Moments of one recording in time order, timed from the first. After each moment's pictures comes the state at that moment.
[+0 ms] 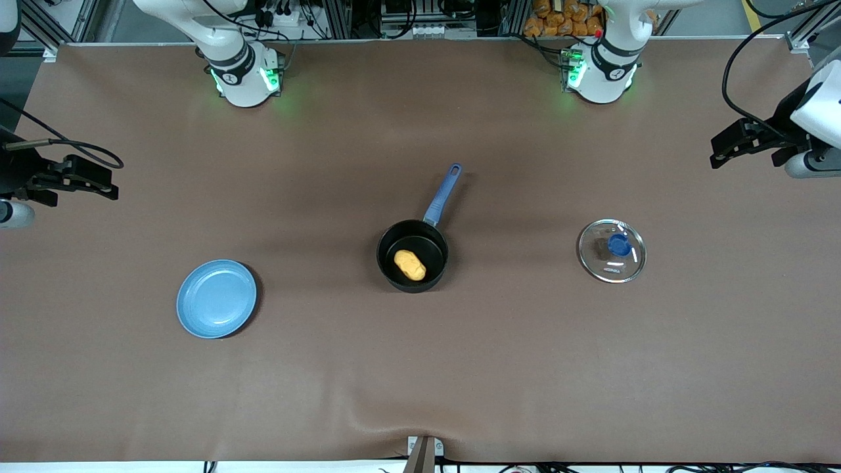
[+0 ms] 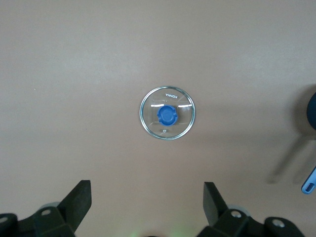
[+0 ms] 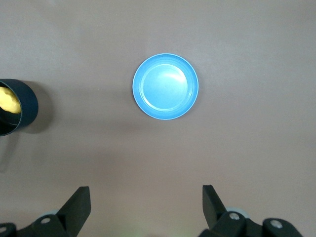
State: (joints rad) left arm 0.00 -0.04 -0.08 -1.58 0.02 1.52 -0.09; right arm 0.05 0.25 -0.02 -1.17 0.03 1.33 -0.06
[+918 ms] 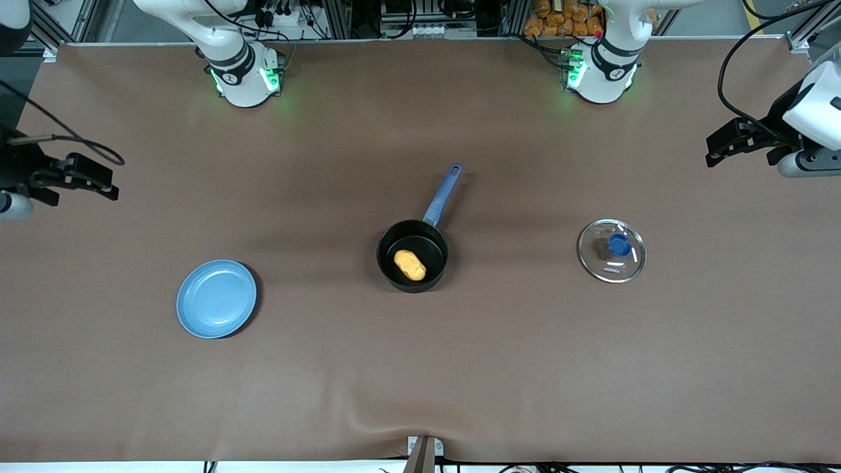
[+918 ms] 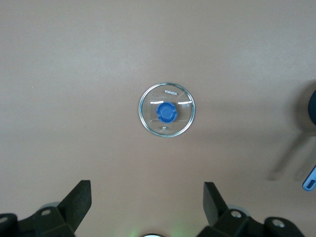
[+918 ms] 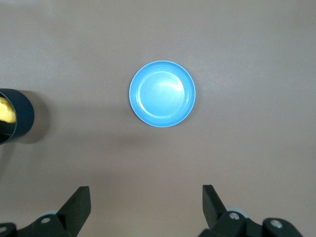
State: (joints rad) left arm 0.00 -0.04 -0.09 -1.60 0.02 1.52 -0.09; right arm 0.04 0.09 -0.03 -1.44 0.03 1.51 -0.06
